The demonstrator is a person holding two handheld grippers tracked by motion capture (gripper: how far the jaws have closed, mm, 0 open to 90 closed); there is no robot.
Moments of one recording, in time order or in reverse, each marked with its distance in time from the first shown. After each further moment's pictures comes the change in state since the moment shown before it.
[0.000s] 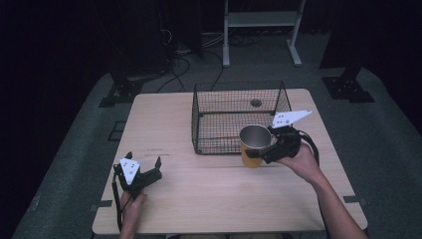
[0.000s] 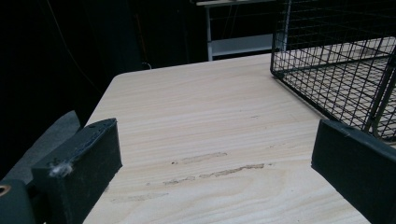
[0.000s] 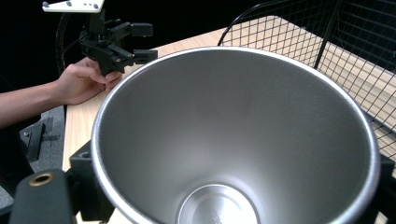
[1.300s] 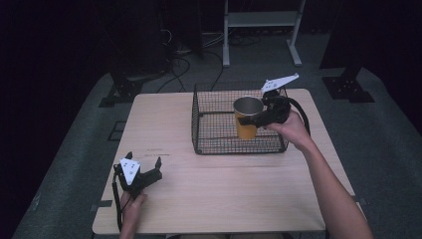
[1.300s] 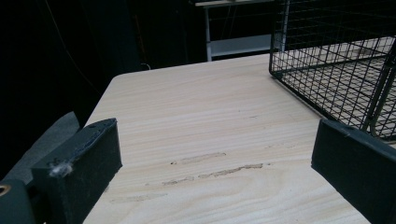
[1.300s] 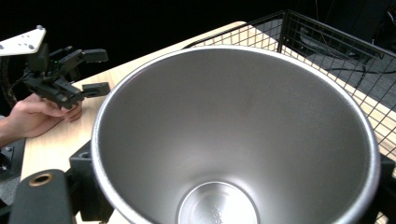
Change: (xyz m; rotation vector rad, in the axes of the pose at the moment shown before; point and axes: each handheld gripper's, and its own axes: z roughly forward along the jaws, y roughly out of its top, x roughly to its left) left arm 0.000 0.000 0.000 -0.003 -0.003 0.003; right arm -0.062 0.059 0.020 0.044 -0.047 0.061
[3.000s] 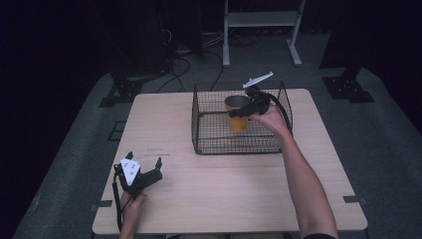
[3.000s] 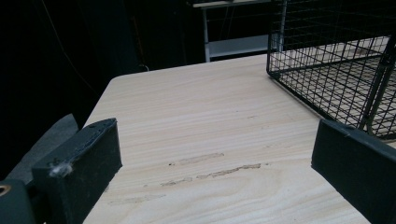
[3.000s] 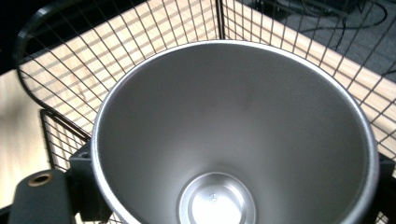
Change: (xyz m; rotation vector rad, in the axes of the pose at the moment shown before) left arm 0.000 0.000 0.000 -0.004 -0.007 0.009; right arm -0.070 -0.008 0.083 0.107 -0.087 0.113
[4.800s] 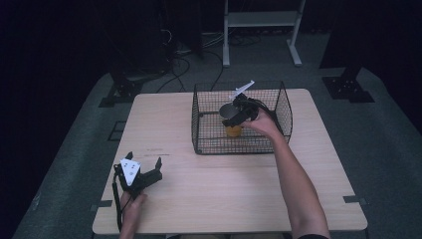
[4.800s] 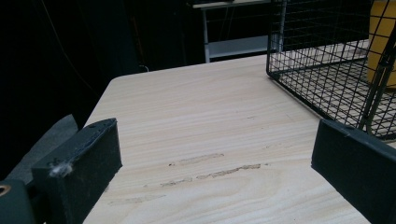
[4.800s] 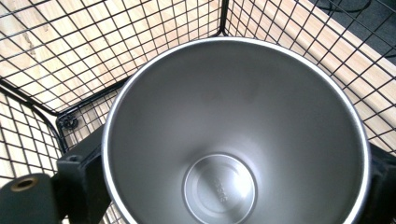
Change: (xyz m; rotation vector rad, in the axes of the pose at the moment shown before) left arm 0.000 0.000 0.000 -0.003 -0.001 0.000; right arm 0.015 -0.005 0.041 0.152 -0.110 -0.132
